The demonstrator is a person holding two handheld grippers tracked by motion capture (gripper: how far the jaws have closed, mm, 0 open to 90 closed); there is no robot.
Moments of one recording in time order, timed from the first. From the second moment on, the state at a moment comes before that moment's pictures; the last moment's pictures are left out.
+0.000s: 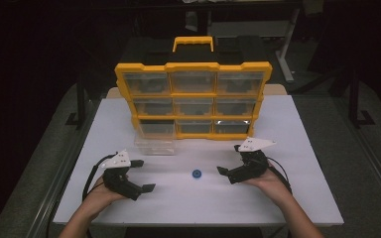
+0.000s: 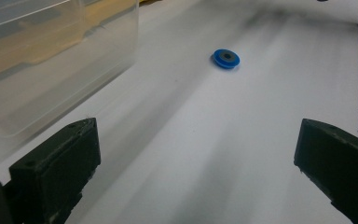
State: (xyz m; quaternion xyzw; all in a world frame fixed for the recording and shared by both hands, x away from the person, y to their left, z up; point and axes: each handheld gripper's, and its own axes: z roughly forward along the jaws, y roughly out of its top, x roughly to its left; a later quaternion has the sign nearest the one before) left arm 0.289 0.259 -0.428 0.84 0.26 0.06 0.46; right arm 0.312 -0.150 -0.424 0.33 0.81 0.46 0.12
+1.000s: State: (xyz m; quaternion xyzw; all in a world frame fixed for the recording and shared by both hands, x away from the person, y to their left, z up) left arm 0.288 0.258 -0.428 0.84 0.26 0.05 0.47; right arm 0.327 -0.129 -0.420 0.31 0.82 0.46 0.12
